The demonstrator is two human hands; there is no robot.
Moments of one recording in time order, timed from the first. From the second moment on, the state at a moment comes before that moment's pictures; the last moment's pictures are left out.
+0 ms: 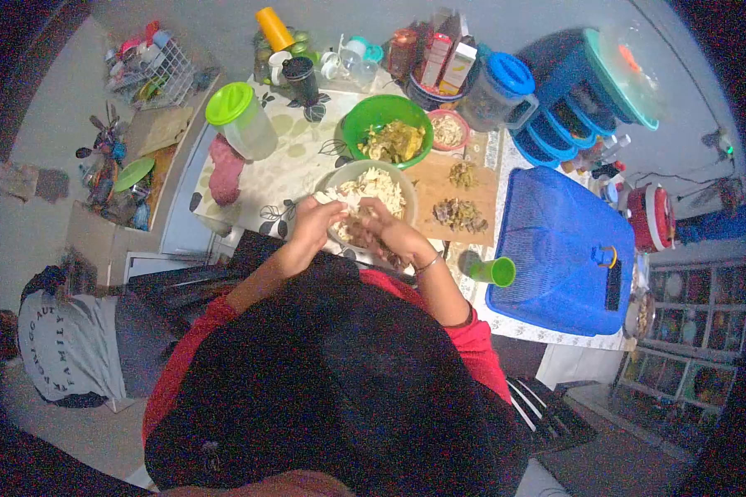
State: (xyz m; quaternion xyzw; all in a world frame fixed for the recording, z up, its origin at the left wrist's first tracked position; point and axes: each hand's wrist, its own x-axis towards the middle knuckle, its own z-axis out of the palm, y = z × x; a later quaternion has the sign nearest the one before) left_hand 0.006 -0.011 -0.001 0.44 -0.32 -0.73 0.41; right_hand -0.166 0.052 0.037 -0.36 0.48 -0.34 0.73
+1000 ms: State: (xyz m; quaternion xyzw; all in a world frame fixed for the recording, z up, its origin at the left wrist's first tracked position) left_hand 0.008 -0.011 -0.003 0.45 -0.29 -0.76 0.37; right_hand -0.168 0.051 0.019 -0.37 0.45 -0.34 0.74
